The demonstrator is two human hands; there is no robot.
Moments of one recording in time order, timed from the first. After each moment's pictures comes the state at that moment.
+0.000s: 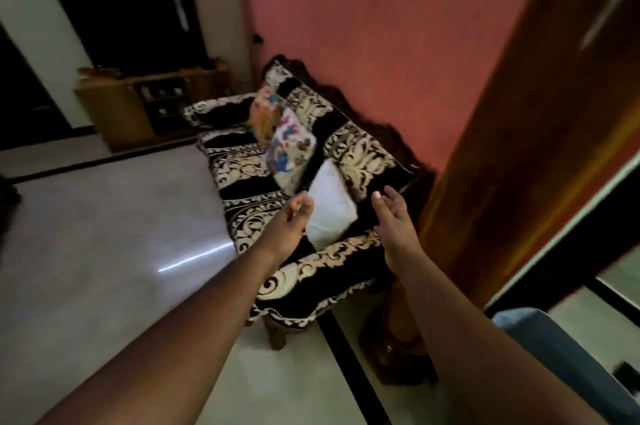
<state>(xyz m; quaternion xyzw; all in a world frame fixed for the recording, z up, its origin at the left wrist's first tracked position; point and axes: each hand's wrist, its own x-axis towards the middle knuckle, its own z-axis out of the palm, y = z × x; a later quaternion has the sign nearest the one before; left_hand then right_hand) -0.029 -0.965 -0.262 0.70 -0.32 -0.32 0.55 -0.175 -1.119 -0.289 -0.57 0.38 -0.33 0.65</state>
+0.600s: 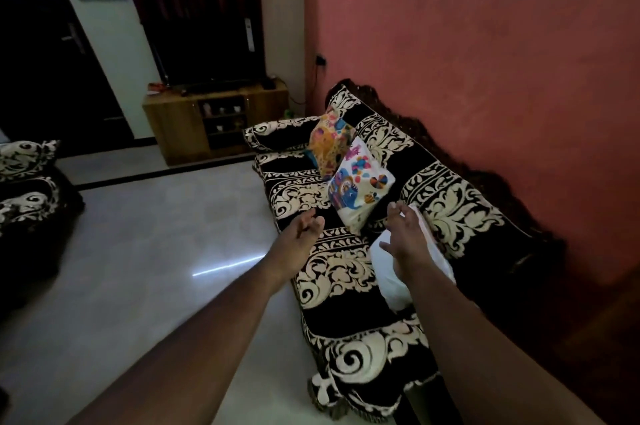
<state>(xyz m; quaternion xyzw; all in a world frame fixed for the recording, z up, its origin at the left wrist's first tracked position) 0.284 -0.930 -0.271 0.72 -0.29 -0.31 0.55 0.163 -1.118 -0.295 -0.56 0.40 -0.30 0.66</state>
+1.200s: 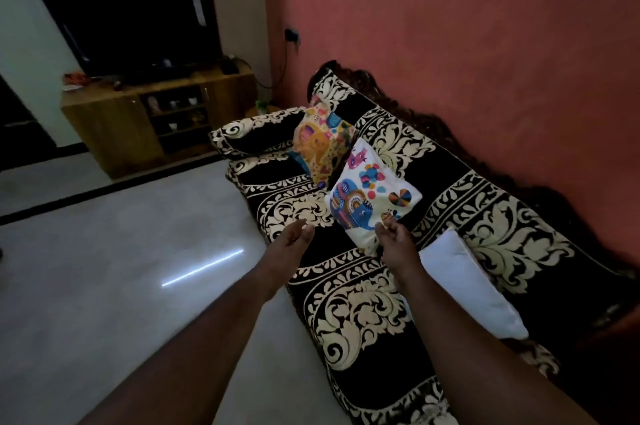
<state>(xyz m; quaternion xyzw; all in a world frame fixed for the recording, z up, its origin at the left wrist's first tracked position) 0.638 -1.046 -0.337 0.70 -0.27 -0.42 0.51 0.471 -1.224 -0.386 -0.55 0.49 -0.28 0.61</state>
